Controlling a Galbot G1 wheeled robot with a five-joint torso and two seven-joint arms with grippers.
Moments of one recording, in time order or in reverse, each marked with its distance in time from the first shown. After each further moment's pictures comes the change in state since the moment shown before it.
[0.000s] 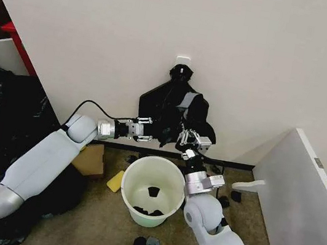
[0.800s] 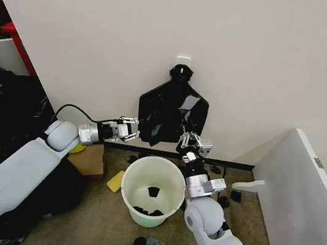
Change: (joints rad) left arm 0.142 0.116 -0.102 -0.167 -0.039 -0.103 -0.041; right arm -0.025 0.006 0.007 0.017 -0.016 0.000 0.000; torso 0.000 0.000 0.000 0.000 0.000
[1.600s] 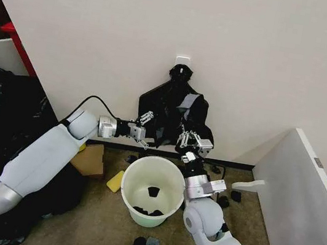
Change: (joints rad) left arm -0.176 -0.105 0.116 0.131 0.261 0.043 0.070; right arm -0.017 0.008 0.004 0.041 -0.011 0.002 -0.007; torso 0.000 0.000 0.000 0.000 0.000
